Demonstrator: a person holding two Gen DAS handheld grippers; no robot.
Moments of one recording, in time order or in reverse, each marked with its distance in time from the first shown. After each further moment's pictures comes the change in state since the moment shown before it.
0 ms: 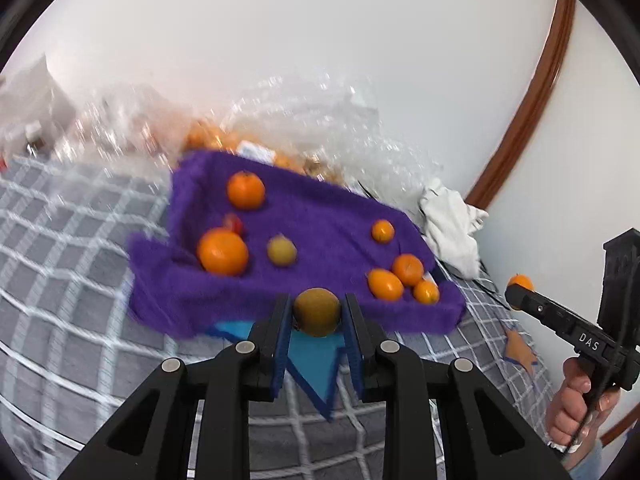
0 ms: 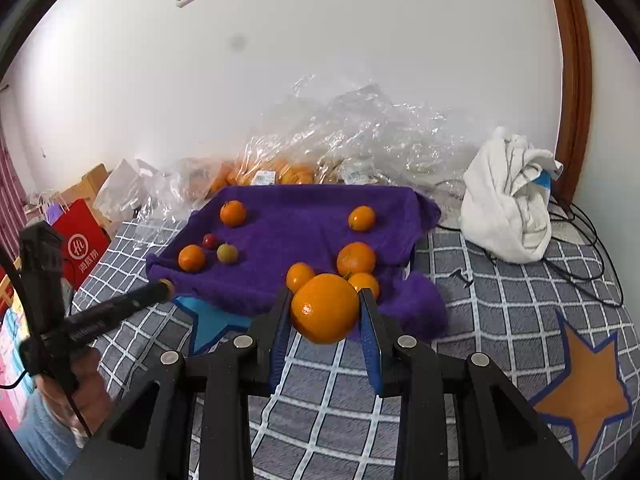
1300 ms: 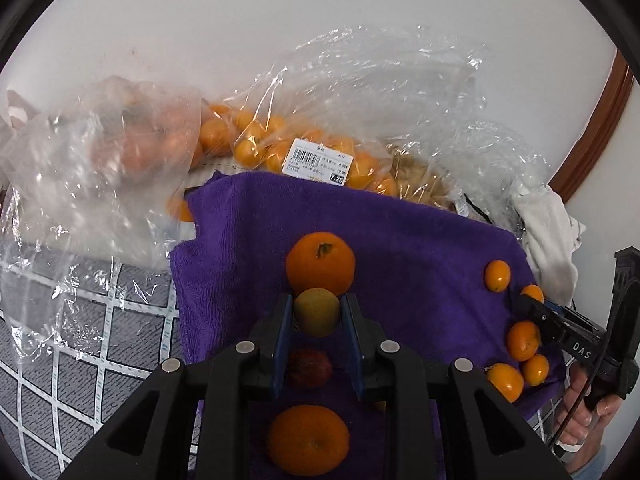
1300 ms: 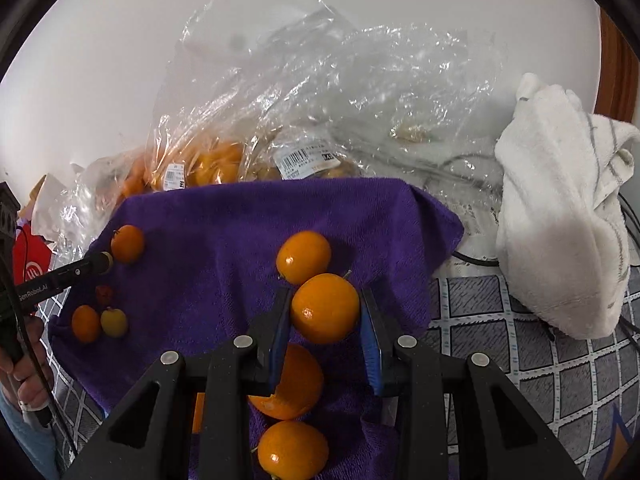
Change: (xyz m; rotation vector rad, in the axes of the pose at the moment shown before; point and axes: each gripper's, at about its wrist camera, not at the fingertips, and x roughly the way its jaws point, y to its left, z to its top) left arm 0.140 0.052 0.088 0.021 0.224 0.165; right arm 0.171 -0.053 0.052 0.103 0.167 -0.037
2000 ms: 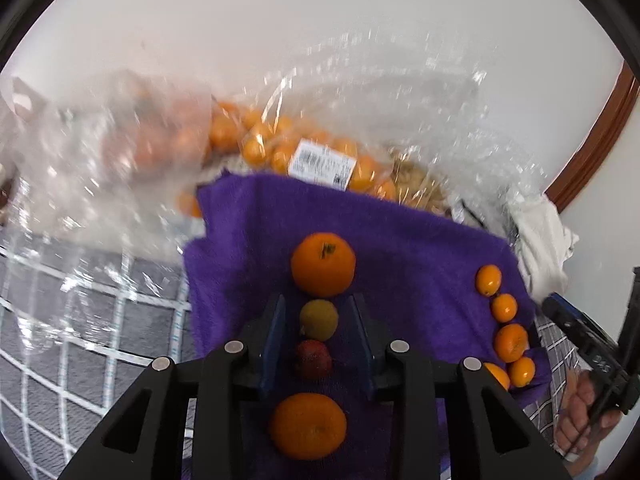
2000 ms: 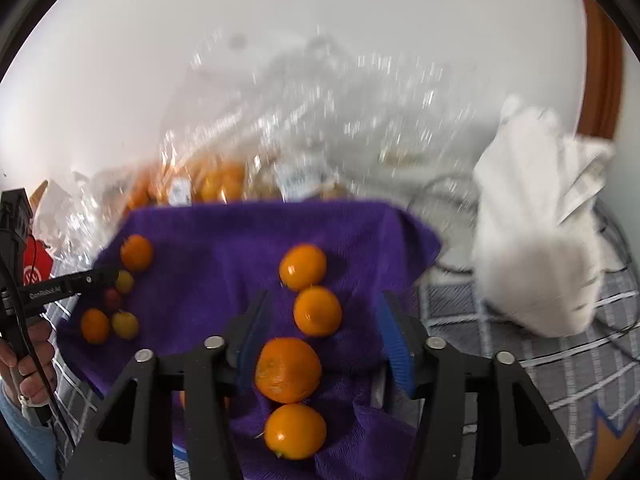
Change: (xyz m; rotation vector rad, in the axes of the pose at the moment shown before) left arm -0.022 0.006 0.008 -0.041 -0.003 -0.014; right arm -0.054 0.012 0.002 -0.003 -0.102 -0.047
